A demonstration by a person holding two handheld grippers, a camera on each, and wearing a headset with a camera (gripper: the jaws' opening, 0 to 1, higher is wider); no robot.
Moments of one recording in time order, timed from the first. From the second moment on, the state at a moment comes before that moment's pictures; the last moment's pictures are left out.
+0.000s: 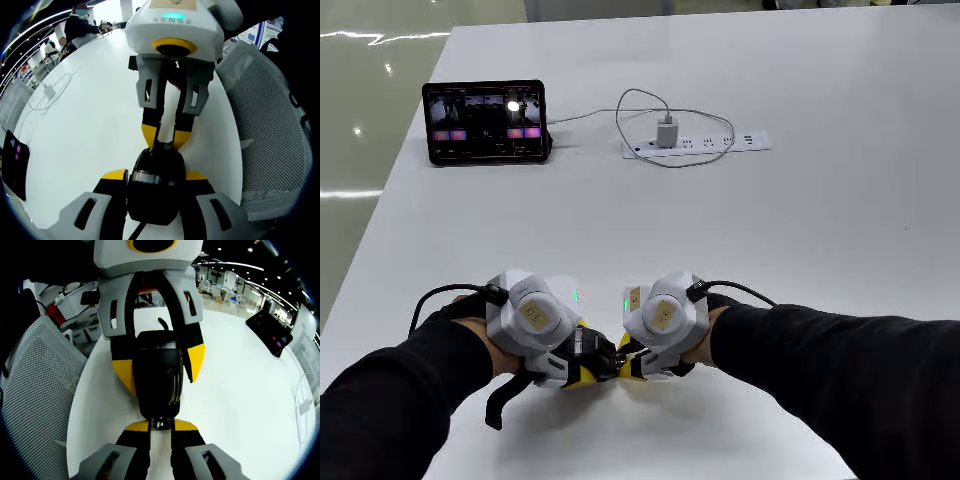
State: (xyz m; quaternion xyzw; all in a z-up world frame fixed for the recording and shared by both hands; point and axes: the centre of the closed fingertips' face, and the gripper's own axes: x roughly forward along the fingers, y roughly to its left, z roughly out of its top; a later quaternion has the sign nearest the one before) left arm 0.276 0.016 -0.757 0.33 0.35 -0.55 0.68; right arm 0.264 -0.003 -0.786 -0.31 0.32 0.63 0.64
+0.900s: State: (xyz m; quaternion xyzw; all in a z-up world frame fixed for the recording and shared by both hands) left arm 0.277 0.016 -0.757 0.33 0.36 -0.55 0.68; right arm 0.265 -0.014 -0.785 -0.30 0.33 0.63 0.64
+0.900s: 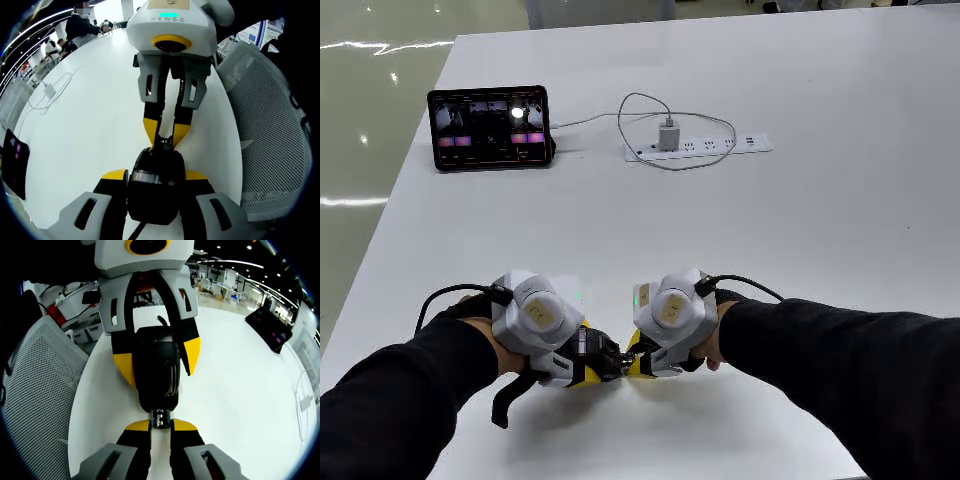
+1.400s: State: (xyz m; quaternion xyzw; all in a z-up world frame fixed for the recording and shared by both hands) left arm 0.278 0.017 -0.757 0.32 0.36 -0.55 0.68; right arm 0.265 -0.023 -0.783 -0.30 0.34 0.62 0.64
